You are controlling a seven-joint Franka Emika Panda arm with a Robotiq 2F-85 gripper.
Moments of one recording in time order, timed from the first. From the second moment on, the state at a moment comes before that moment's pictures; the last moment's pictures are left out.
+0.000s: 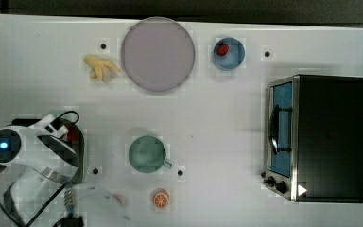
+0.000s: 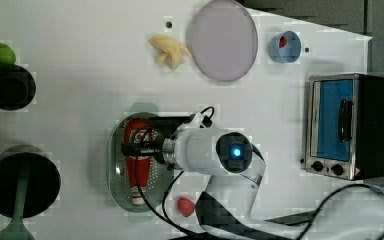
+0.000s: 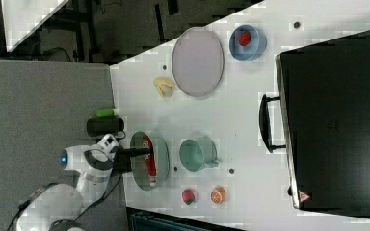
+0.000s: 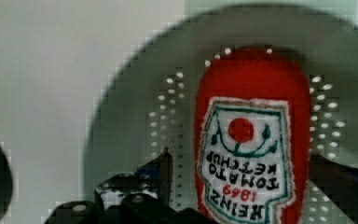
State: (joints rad) arm 0.03 0.65 0.69 -2.08 -0.48 0.99 0.22
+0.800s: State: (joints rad) arm 0.05 0.71 0.65 -2.07 -0.52 1.03 0.32
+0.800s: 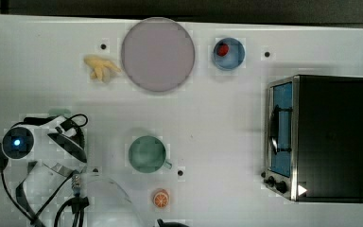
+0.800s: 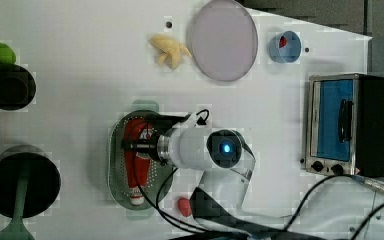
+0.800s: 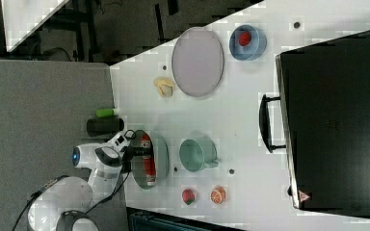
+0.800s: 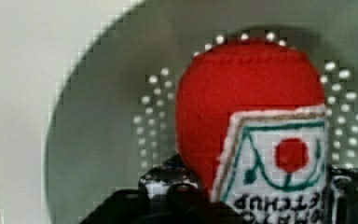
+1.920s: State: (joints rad) arm -0.18 0.22 0.84 -1.91 -0.03 0.51 0.04
